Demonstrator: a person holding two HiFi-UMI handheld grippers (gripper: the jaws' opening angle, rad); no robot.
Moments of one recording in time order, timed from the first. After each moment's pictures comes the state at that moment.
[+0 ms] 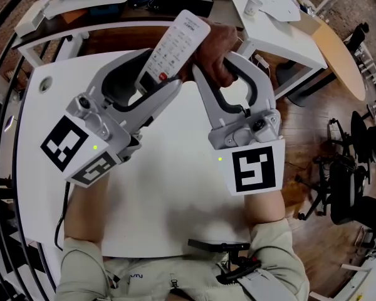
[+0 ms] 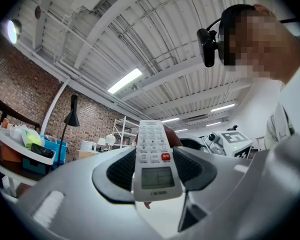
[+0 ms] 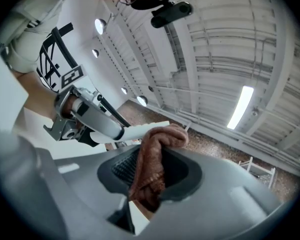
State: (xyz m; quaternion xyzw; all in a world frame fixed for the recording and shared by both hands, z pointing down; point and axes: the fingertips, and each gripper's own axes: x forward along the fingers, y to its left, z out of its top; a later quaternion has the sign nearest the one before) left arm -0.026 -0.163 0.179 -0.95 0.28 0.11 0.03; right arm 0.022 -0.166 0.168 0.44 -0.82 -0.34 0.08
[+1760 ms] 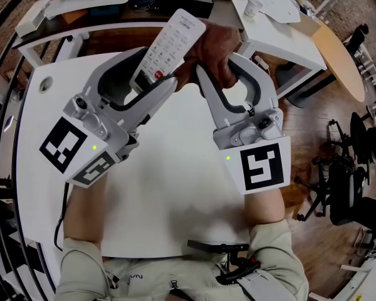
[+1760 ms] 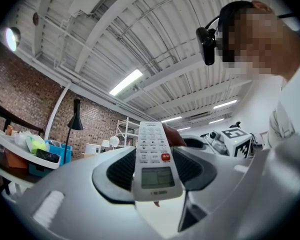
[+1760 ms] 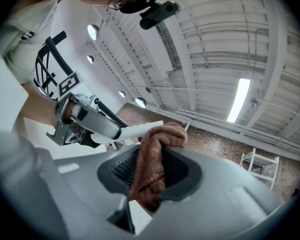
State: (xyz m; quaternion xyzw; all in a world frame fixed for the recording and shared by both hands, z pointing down) left arm -0.031 -0.164 0.176 -0.95 0.30 0.10 0.05; right arm 0.029 -0.165 0.163 0.44 -0.84 -0.31 0.06
